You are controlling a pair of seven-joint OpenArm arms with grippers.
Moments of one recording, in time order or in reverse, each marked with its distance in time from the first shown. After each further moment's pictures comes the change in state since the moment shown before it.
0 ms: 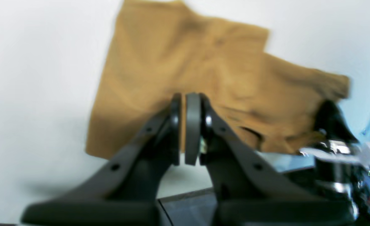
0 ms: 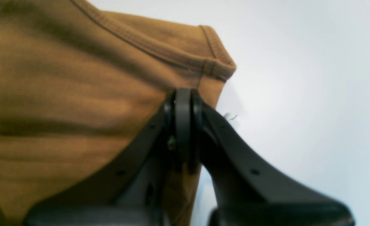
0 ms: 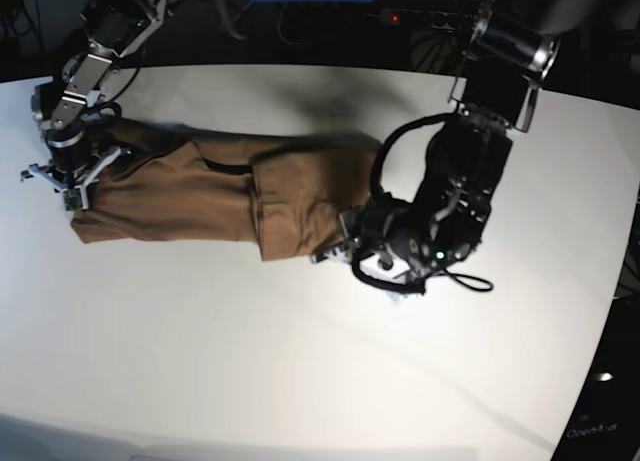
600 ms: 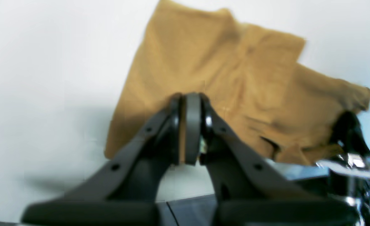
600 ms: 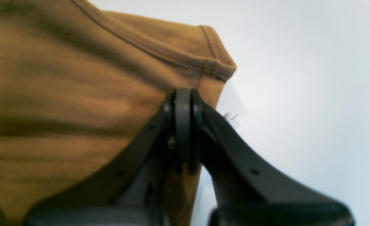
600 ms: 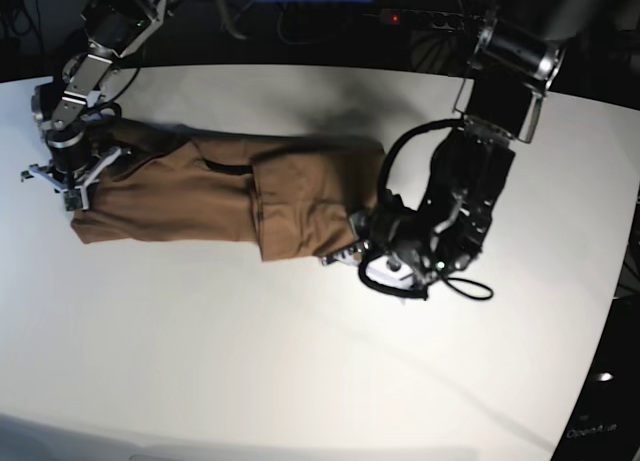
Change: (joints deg) left arm -2.4 -1.0 1.3 -5.4 0.3 0.0 -0.1; right arm 0.0 0.0 0.0 0.0 0.0 0.0 -0.1
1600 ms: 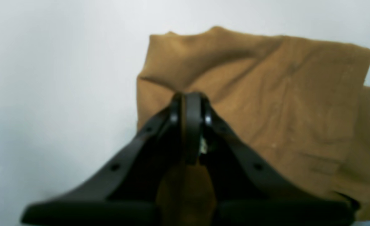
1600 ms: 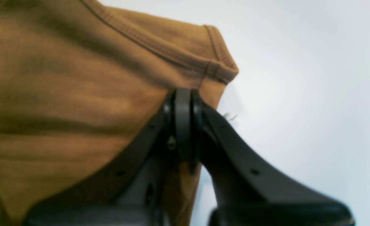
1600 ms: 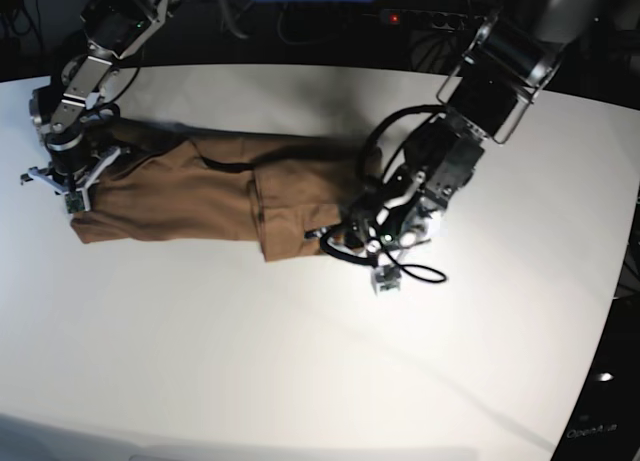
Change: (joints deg) left arm -0.3 0.5 12.8 -6.4 4.2 -1.4 -14.6; right arm 0.3 0.0 -0.2 1.7 -1.3 0.9 -1.6
